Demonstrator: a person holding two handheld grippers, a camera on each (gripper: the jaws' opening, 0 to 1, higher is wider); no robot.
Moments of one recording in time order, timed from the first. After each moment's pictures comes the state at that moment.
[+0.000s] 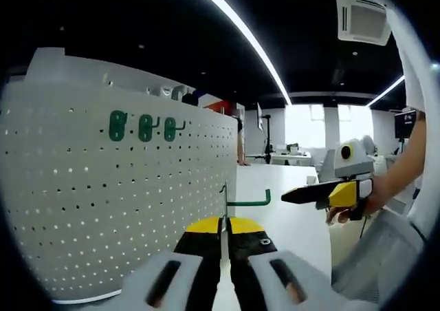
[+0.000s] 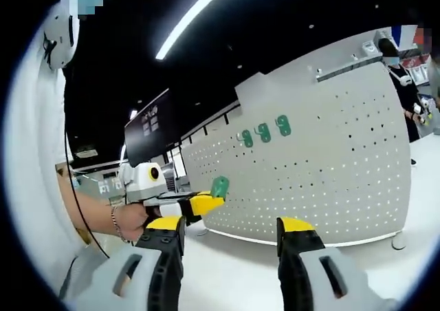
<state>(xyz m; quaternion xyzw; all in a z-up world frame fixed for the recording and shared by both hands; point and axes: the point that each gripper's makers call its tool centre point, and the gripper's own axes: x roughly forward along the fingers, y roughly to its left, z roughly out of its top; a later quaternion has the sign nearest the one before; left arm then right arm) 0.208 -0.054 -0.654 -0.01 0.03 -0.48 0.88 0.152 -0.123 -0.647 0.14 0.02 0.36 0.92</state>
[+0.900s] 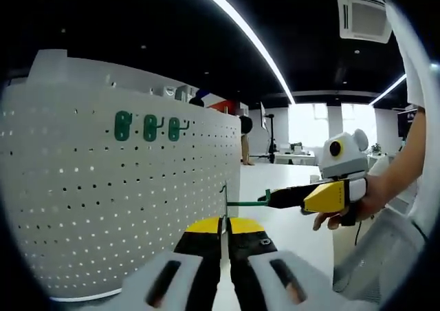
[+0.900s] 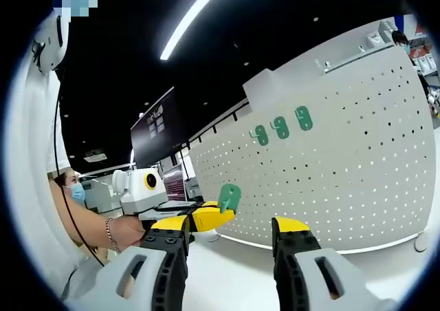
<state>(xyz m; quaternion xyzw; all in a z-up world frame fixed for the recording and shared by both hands) 0.207 -0.047 -0.653 0.00 0.03 -0.47 0.88 0.176 -0.086 -0.641 0.16 0.02 0.39 0.91</state>
